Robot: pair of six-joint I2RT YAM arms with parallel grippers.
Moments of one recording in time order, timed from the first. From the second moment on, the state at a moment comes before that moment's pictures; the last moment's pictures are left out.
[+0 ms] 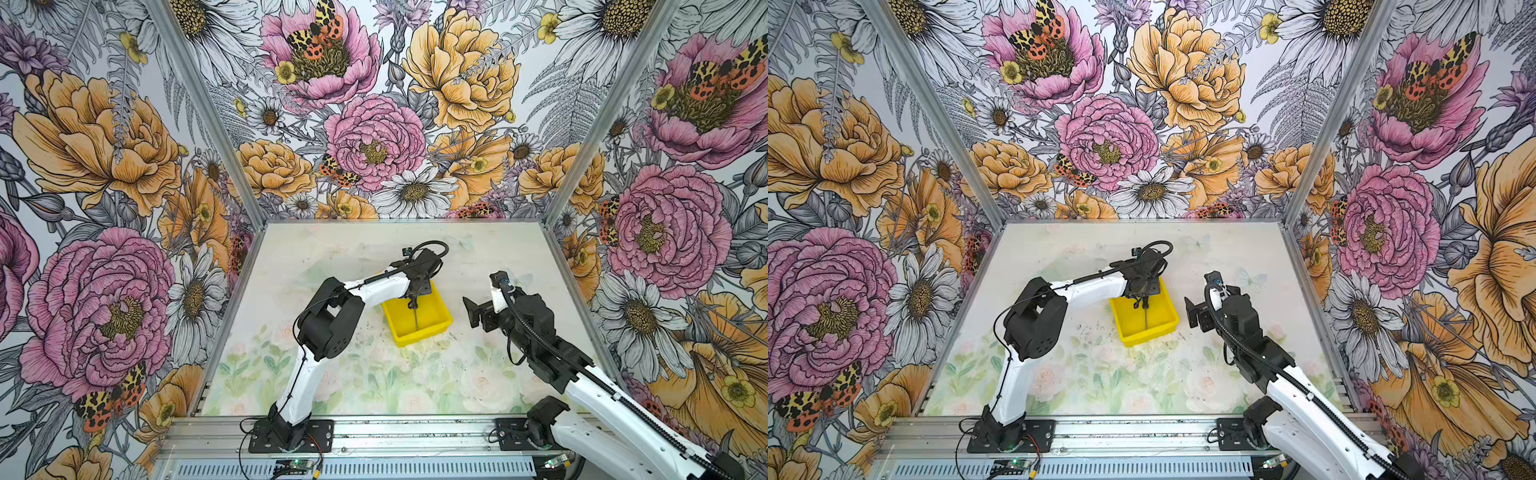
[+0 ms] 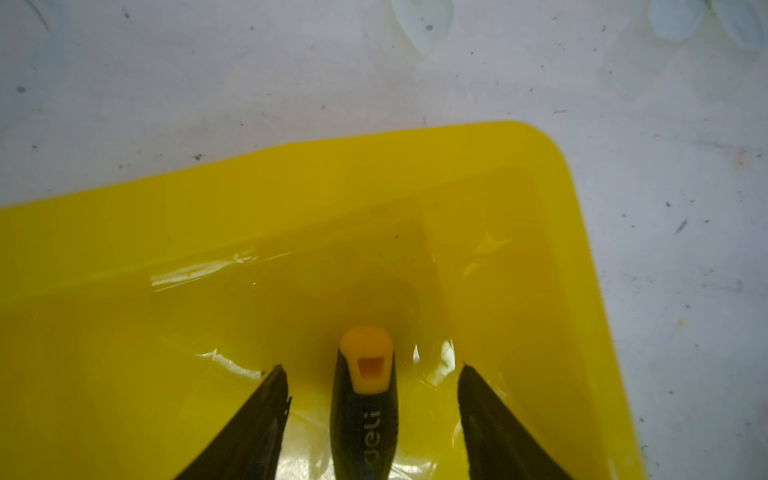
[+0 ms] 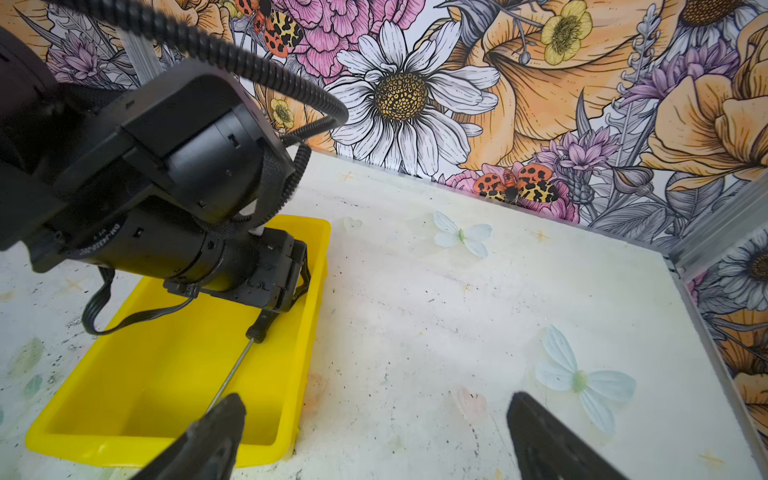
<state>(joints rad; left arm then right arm) -0.77 2.15 1.66 -0.56 -0.31 -0.81 0.51 0.77 0.54 -0.16 0.15 -0.02</state>
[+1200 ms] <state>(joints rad) -0.82 1.57 1.26 -0.55 -0.43 -0.74 0.51 0.57 0.56 -0.23 0.24 0.01</state>
